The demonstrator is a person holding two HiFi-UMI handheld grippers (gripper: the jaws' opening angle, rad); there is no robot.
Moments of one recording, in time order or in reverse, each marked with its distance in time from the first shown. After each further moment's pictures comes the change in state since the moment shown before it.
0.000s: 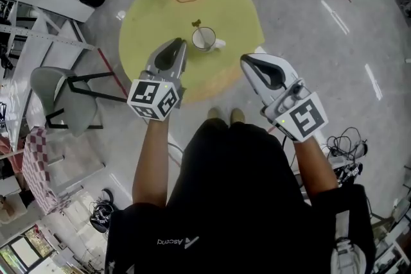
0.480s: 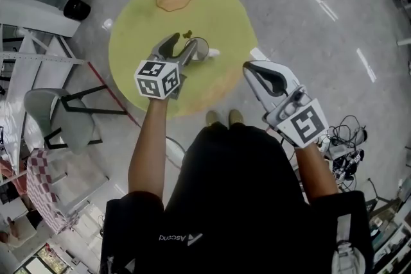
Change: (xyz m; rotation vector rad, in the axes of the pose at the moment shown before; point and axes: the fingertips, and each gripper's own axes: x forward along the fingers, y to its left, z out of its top) left arm 0.094 0.034 -0.065 -0.054 0.229 -0.141; right arm 0.006 -0.028 -0.018 0.029 0.085 -0.113
